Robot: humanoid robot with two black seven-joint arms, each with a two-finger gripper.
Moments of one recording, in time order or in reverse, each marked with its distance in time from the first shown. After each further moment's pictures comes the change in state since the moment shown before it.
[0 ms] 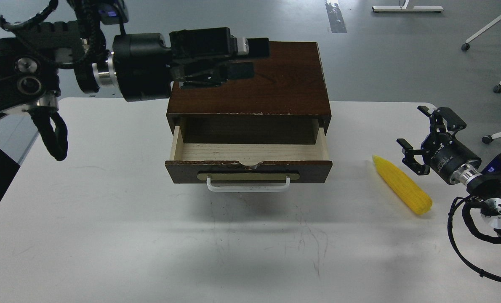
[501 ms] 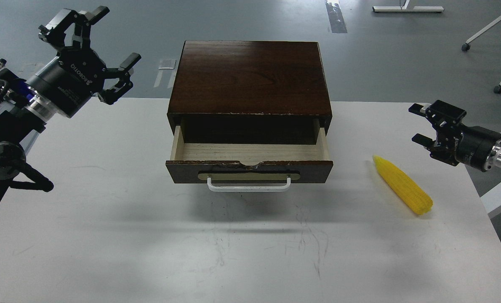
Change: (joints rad) left arm 0.570 -0.049 -0.455 0.251 -0.476 -0.034 0.000; right arm 0.158 -0.198 -0.013 0.091 -0.866 0.025 0.000
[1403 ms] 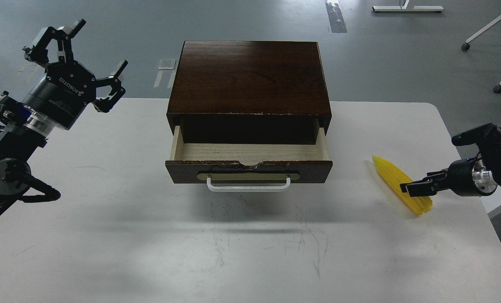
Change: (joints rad) left arm 0.103 -0.064 -0.131 0.013 0.005 -0.030 0.008; right arm 0.224 0.101 -0.476 -0.034 -0.705 -0.183 0.000
